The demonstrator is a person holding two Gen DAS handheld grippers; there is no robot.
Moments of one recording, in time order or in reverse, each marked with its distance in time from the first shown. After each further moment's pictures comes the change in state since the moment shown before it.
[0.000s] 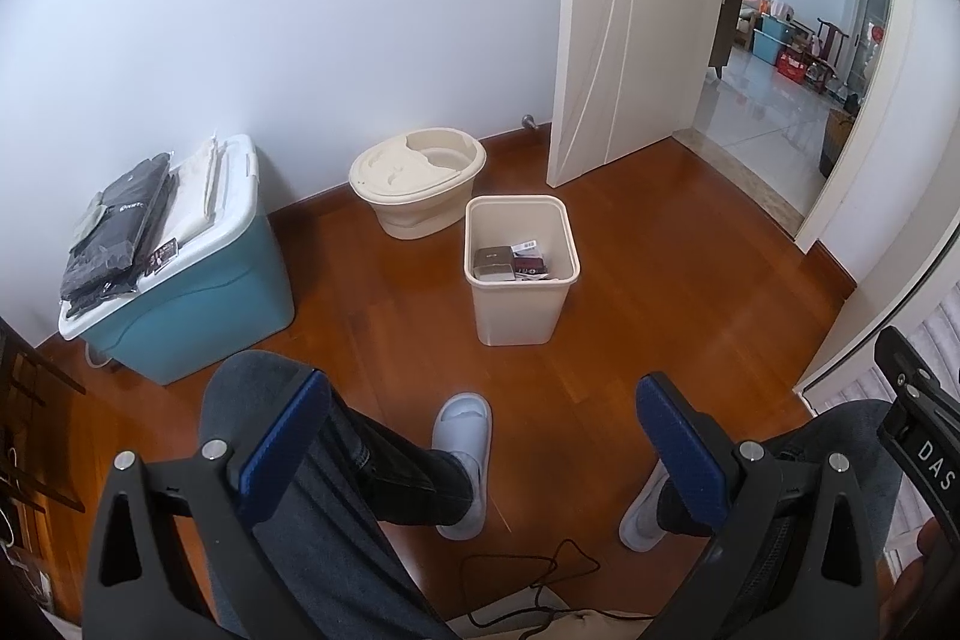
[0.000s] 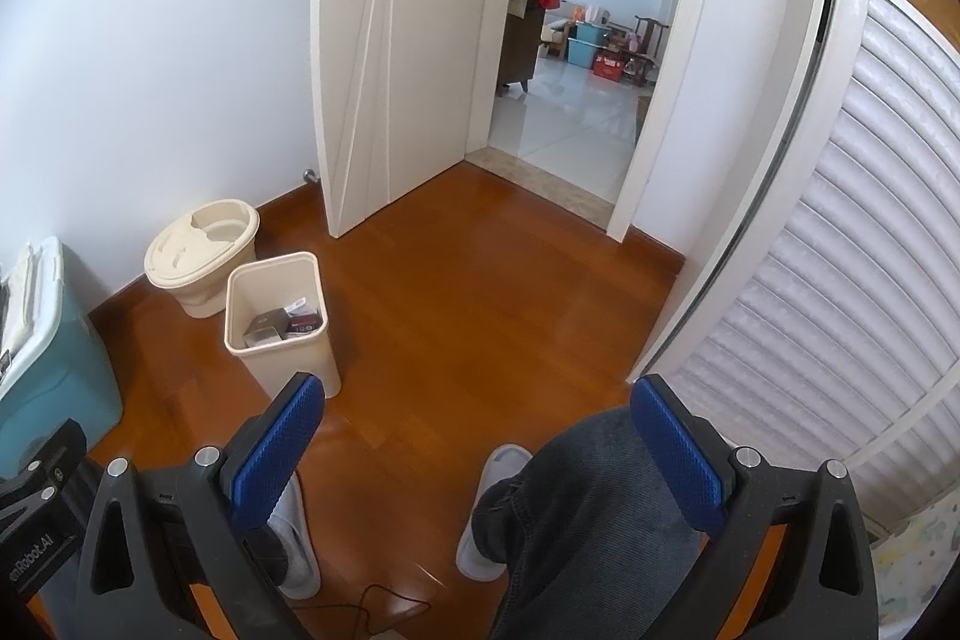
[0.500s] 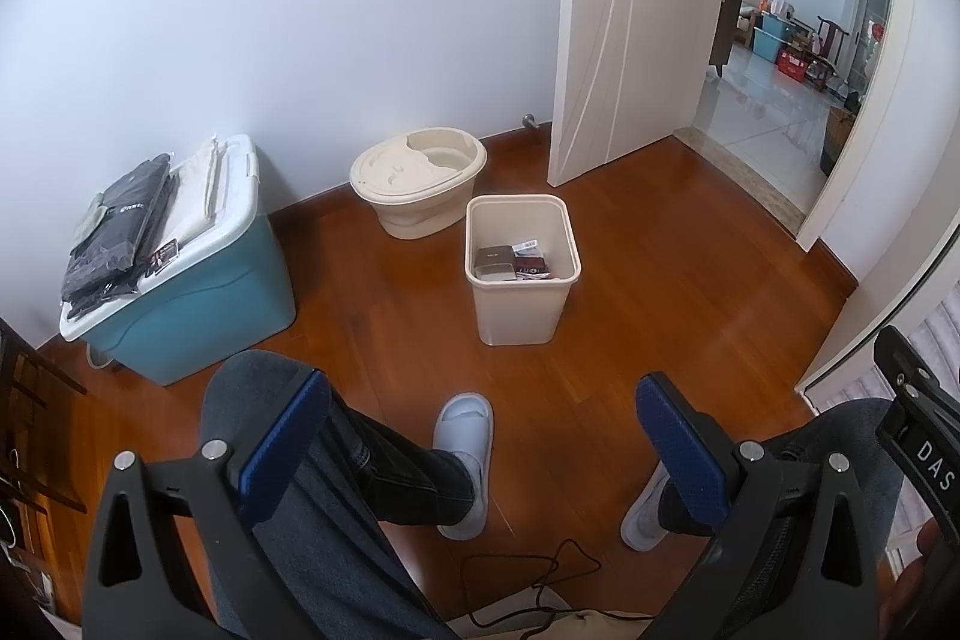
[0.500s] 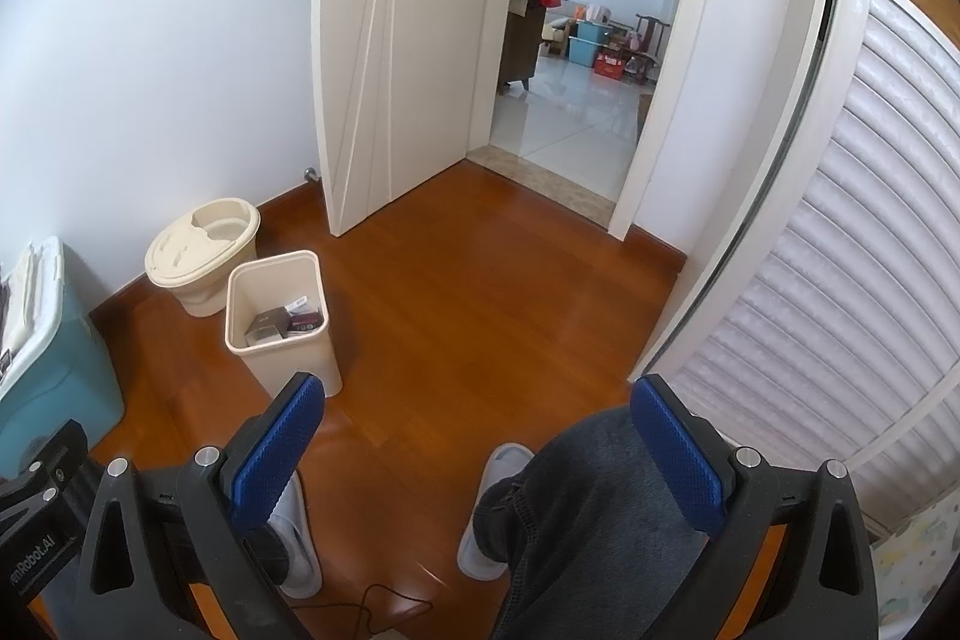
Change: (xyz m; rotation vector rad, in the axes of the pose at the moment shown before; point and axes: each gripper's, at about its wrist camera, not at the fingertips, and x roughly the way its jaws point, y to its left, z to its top) left arm 0.002 0.001 -0.001 0.008 -0.003 0.003; right arm 0.000 0.005 -0.001 -0.001 0.003 0.002
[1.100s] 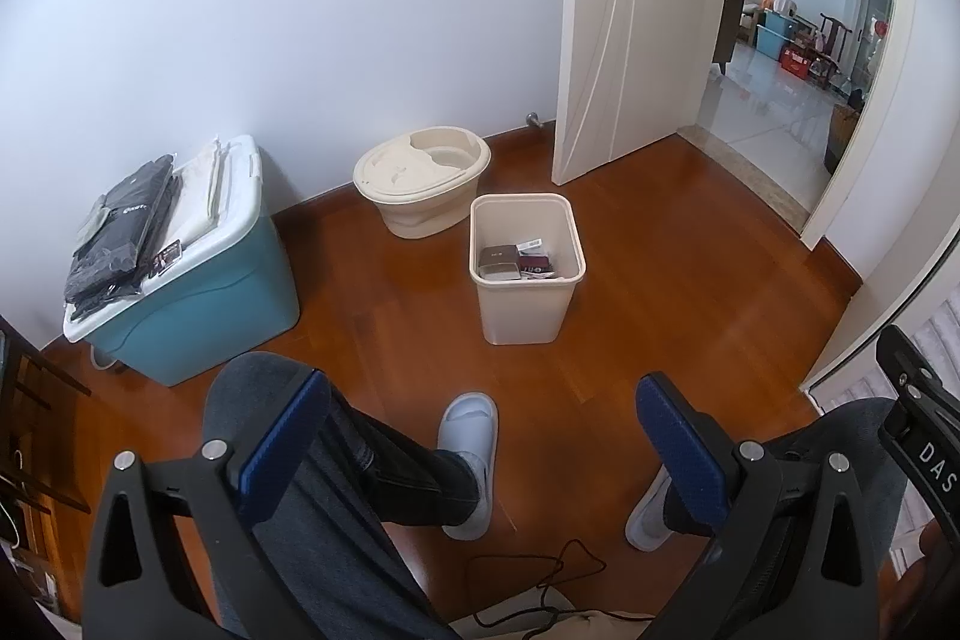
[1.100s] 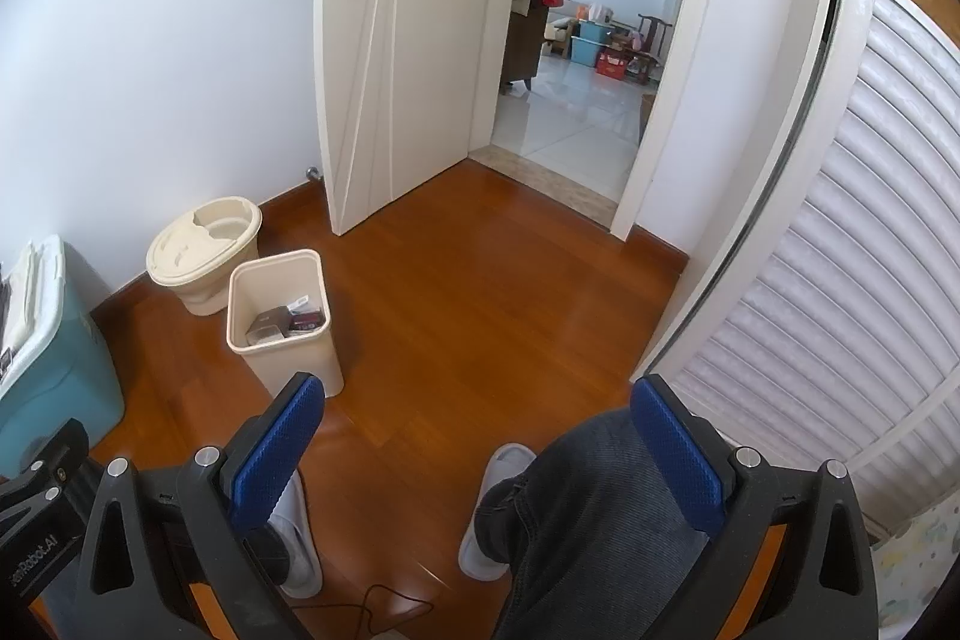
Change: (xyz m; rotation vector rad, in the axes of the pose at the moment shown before) left arm 0.002 -0.001 0.000 0.005 0.002 0.013; right arm -0.001 0.007 0.001 0.000 0.000 -0.002
